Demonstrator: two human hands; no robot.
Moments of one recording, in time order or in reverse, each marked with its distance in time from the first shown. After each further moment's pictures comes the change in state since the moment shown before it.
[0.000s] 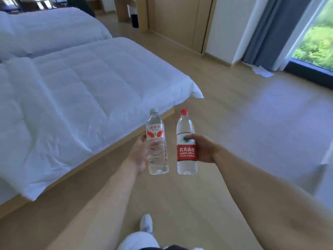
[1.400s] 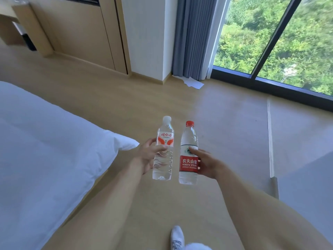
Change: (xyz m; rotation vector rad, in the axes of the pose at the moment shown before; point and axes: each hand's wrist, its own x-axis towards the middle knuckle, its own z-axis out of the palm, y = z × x) left_hand 0.547 0.082 0.444 0.302 -0.378 -0.240; right_hand 0.110 -0.339 -0.470 0.262 0.594 -0.184
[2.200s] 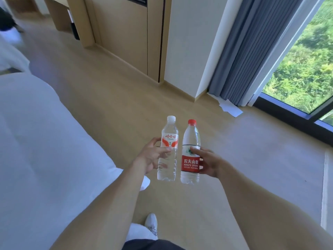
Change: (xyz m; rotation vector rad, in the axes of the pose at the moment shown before) left_hand 0.295 0.203 -0.101 -0.083 0.174 0.022; right_hand 0.328 -0.268 0.096 -0.277 -0.135 0.032
